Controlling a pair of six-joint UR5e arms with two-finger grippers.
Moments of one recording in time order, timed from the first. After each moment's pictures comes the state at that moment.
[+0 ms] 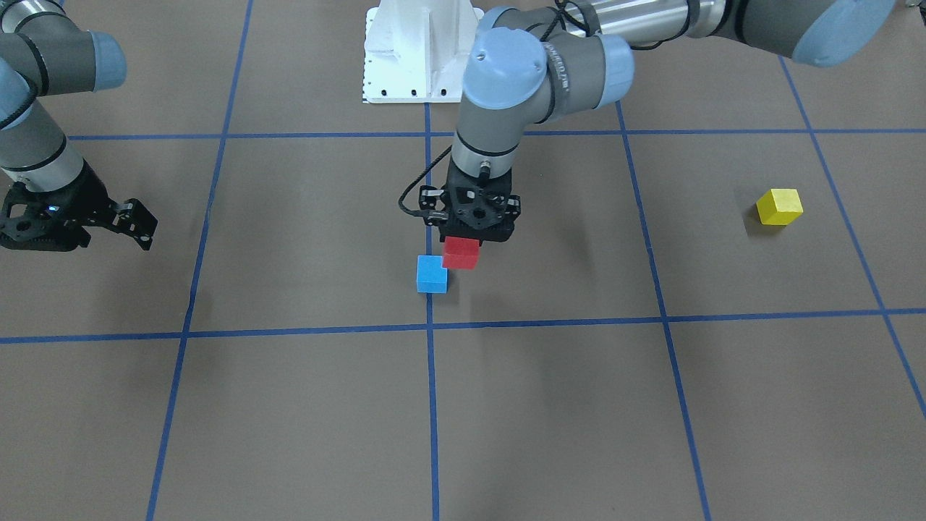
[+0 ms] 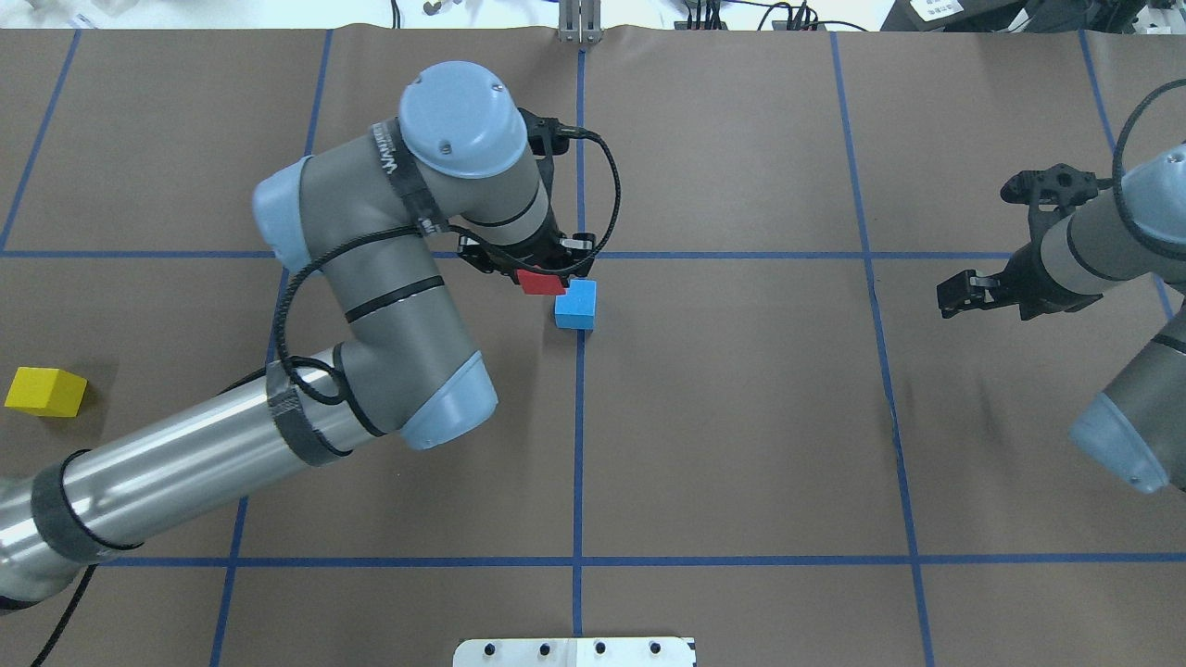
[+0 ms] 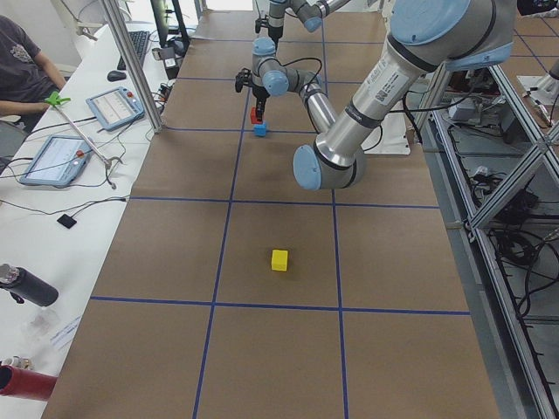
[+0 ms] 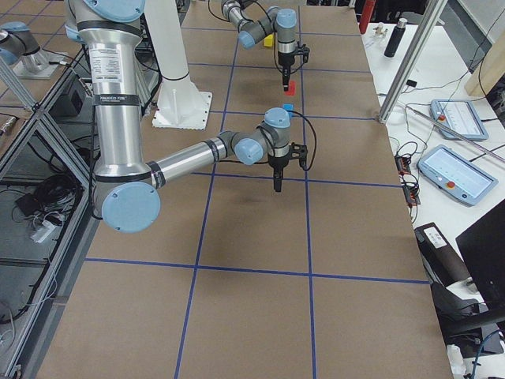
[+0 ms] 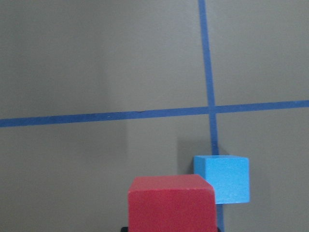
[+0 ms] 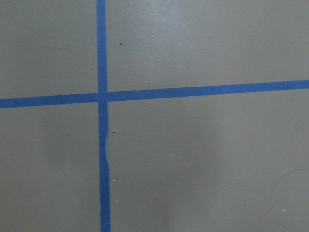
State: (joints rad) left arm -0.61 -2.47 -1.48 -1.61 -1.94 -1.07; right arm 0.89 -1.54 1.85 -1.30 2.03 0.92
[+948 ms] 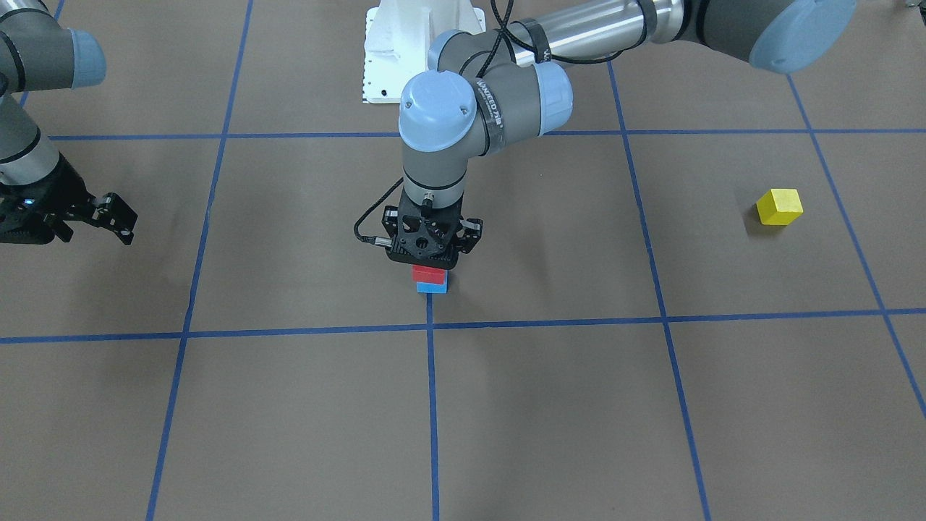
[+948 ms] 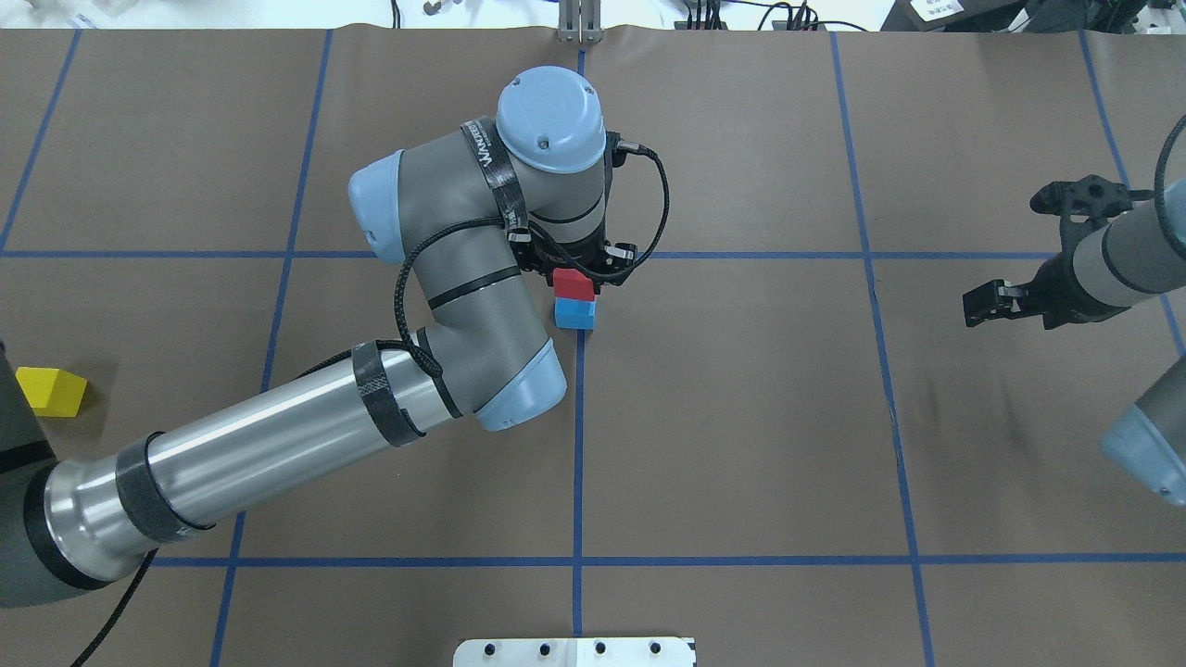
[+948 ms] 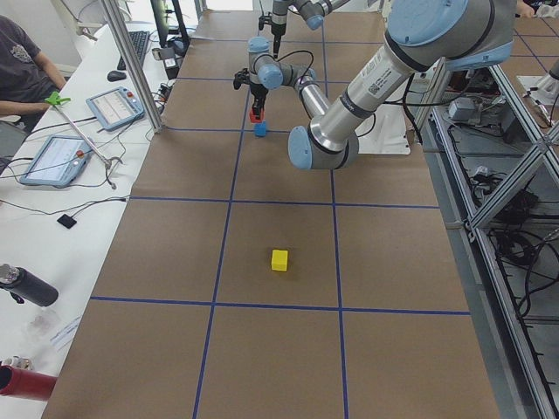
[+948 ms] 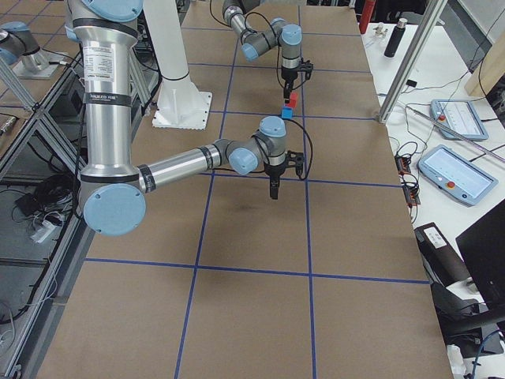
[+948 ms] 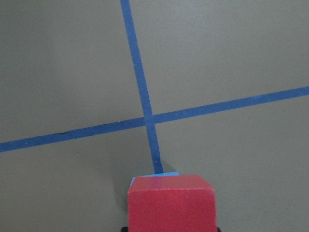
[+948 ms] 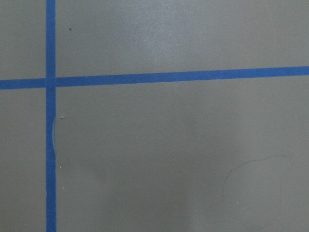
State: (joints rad) left arm -0.60 -2.56 -1.33 -1.59 -1.95 -0.96; right arm 0.91 -1.59 1.85 -1.25 2.04 0.91
